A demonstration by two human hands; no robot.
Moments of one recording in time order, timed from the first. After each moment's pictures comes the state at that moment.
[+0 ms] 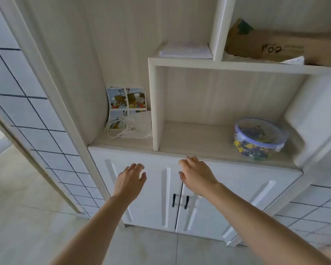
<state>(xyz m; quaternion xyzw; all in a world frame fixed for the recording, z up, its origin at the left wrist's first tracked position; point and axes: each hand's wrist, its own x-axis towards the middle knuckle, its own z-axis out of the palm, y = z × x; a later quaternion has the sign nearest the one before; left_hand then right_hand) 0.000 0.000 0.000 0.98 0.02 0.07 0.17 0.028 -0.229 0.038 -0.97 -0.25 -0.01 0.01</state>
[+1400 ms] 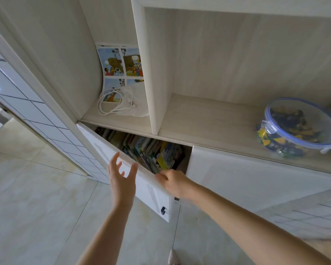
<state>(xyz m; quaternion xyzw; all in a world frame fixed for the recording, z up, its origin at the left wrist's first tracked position) 0.014 -0.039 -0.045 0.74 0.31 0.21 0.56 0.068 -0.193 -0.011 -0.85 -0.18 0.36 0.35</state>
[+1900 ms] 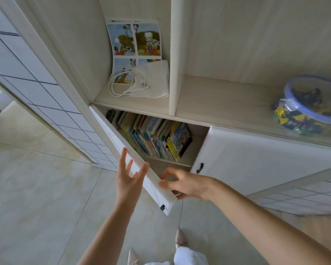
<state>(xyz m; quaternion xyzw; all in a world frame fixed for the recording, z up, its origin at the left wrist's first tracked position) -0.047 -0.003 -0.048 0.73 0.27 0.09 0.63 0.016 -0.170 -0.025 -0.70 -0.06 0.54 0.45</state>
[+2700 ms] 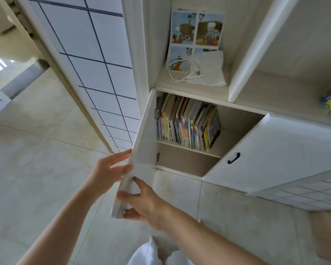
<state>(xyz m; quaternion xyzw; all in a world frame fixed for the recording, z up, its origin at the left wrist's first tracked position) -0.147 0.255 -0.028 0.74 0.21 -0.07 0.64 -0.158 0.110 -0.040 -0.58 0.10 0.51 0.63</state>
